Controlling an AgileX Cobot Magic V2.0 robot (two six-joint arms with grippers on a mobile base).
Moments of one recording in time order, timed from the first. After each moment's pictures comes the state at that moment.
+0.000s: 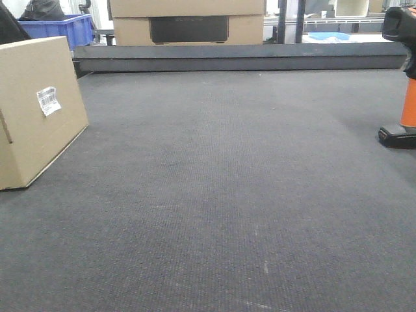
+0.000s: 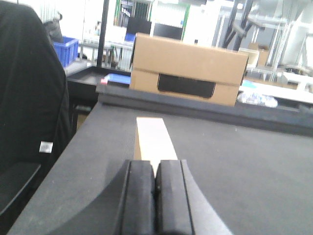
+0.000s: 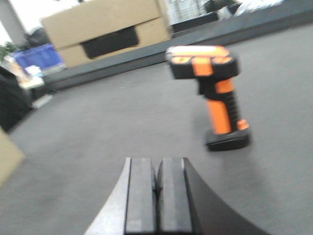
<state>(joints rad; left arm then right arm) -0.03 0.12 -0.31 0.10 0.18 -0.24 0.06 0.03 -0.24 0.42 0.39 0.00</state>
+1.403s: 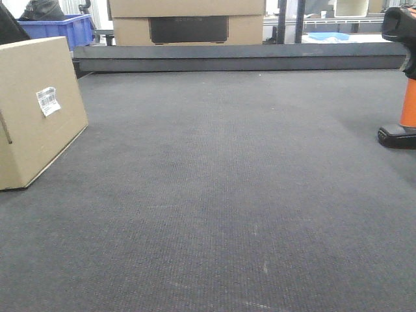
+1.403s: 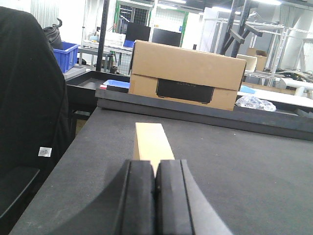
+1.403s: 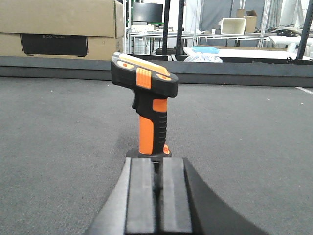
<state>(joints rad) -0.03 0.11 -0.31 0.10 0.18 -0.24 -0.01 0.00 0.00 0.02 0.06 0.00</state>
